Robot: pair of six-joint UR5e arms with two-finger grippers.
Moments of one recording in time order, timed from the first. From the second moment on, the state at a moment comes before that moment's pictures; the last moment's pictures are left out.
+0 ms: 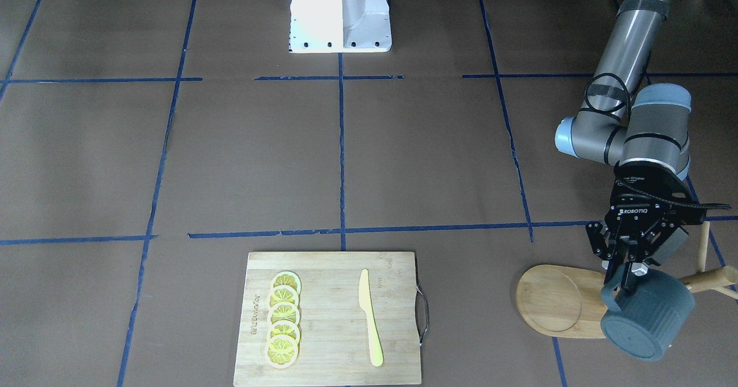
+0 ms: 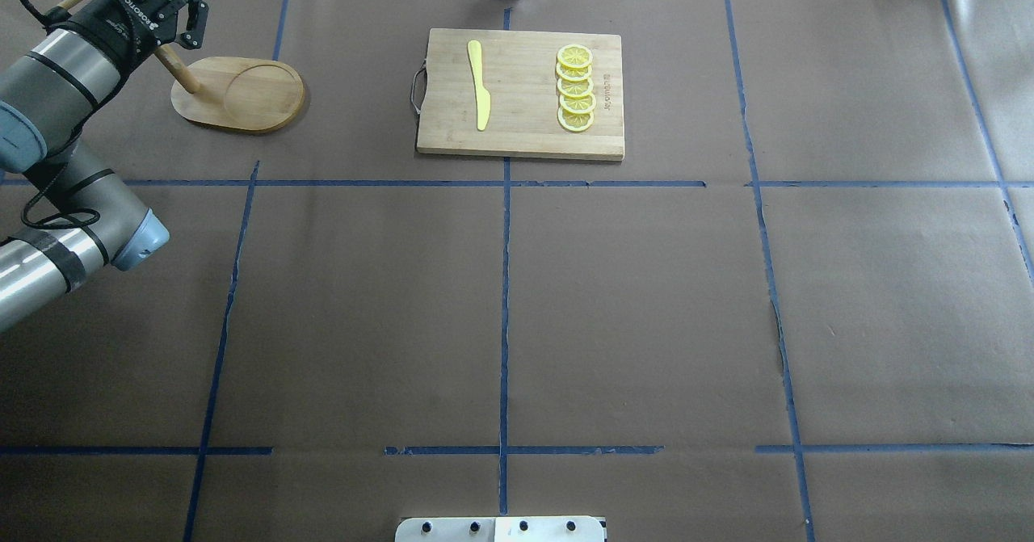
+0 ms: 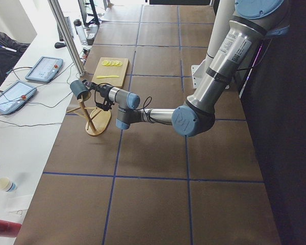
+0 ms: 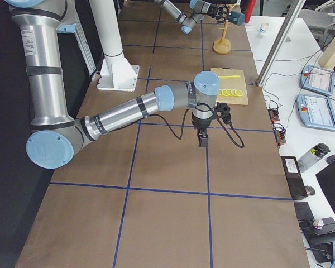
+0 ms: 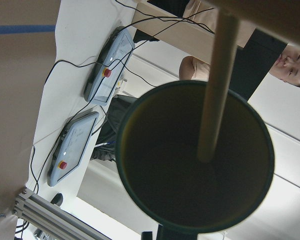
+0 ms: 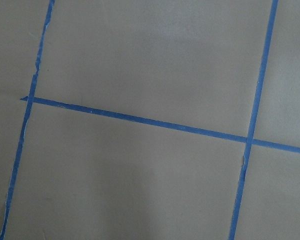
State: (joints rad) left arm -0.93 -2.08 -0.98 -3.49 -1.33 -2.73; right arm 1.44 -1.49 1.91 -1.80 2.34 0.04
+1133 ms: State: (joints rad) left arm -0.93 -2.05 -0.98 -3.52 -1.33 -2.78; right arm 1.44 -1.49 1.91 -1.80 2.33 0.04
